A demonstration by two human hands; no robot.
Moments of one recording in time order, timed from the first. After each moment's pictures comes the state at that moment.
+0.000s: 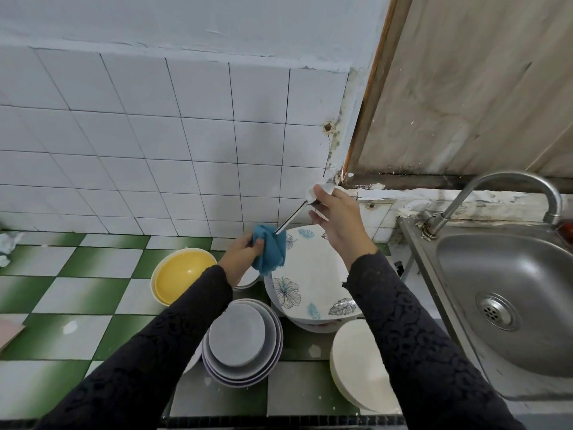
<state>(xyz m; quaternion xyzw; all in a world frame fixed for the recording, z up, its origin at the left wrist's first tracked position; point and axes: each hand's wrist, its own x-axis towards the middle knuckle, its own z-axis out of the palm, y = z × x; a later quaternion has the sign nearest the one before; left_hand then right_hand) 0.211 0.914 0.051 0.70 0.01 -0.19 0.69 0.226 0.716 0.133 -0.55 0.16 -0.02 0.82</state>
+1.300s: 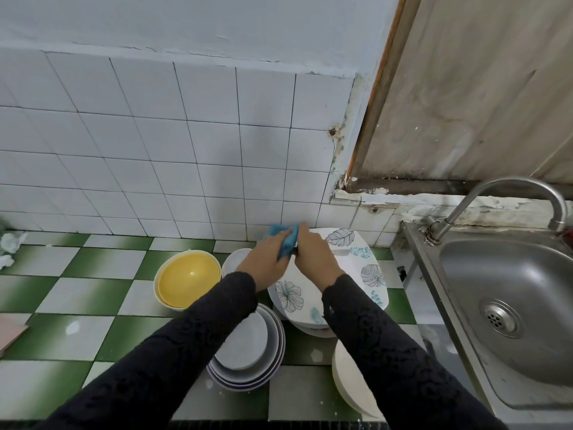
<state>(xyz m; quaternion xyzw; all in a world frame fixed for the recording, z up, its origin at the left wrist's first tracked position) 0.203 0.884 0.059 0.89 -0.16 -0.04 0.41 0.204 0.748 0.075 -0.97 -0.04 0.01 0.26</state>
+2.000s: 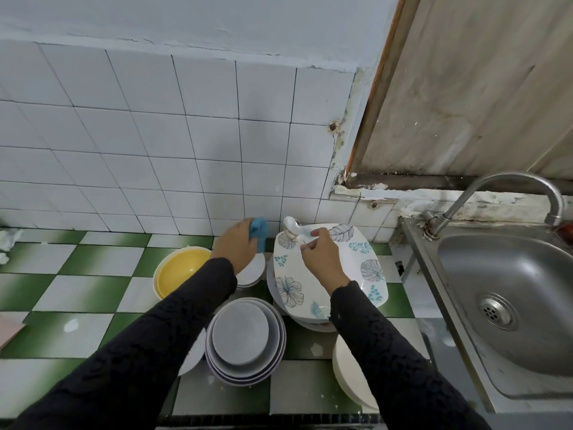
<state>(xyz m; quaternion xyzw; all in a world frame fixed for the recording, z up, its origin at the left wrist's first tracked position) 0.235 0.934 0.046 0.95 -0.09 0.02 0.29 0.196 0.742 0.060 -0.86 0.14 0.01 0.49</state>
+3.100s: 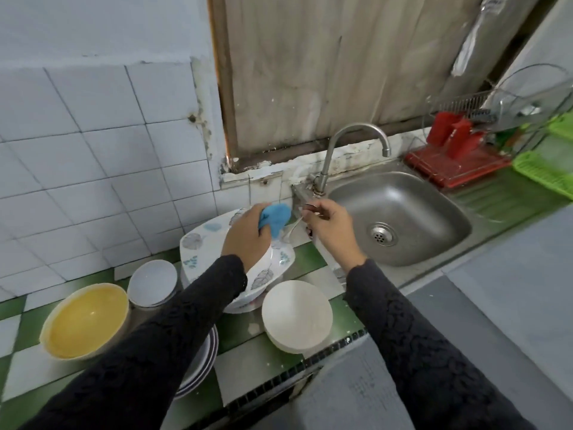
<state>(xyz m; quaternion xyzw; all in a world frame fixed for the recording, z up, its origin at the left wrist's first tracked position) 0.165 0.754 0.087 0.86 -0.30 0.01 0.42 0.083 0.588 0.109 -0.79 0.20 -0.23 0.54</state>
